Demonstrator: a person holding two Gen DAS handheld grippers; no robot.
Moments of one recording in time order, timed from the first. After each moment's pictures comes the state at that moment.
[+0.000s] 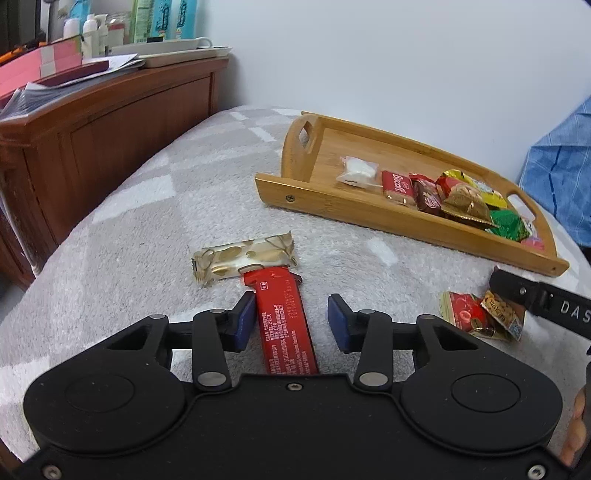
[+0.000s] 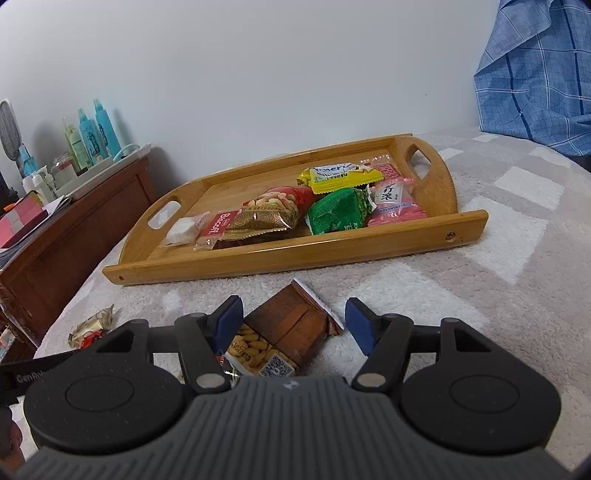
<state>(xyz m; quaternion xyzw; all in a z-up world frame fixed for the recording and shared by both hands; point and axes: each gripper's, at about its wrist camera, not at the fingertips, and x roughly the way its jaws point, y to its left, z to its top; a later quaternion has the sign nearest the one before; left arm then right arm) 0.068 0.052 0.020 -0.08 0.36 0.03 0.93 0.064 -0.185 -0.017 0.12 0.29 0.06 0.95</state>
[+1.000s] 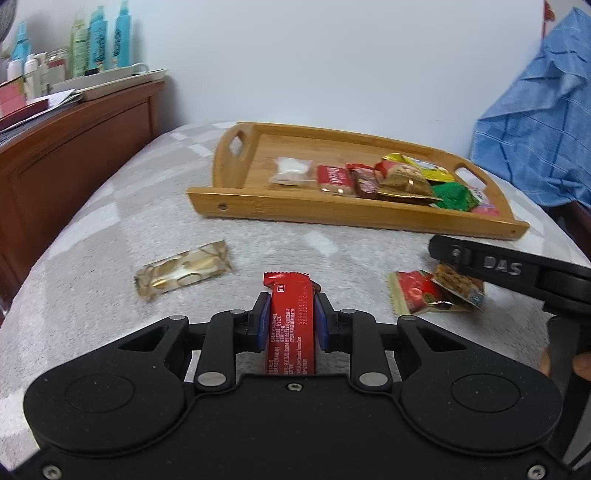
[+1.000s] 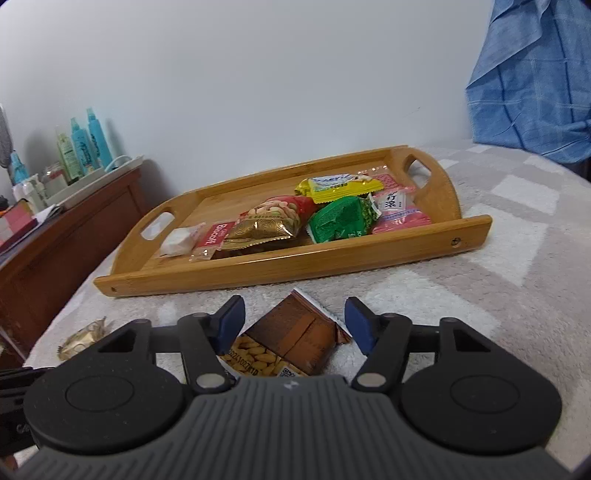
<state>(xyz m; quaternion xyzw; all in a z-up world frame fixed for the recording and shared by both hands) 0.061 0.027 0.019 -0.03 0.34 -0.06 0.94 0.063 -0.169 -0.024 0.11 0.26 0.03 0.96</state>
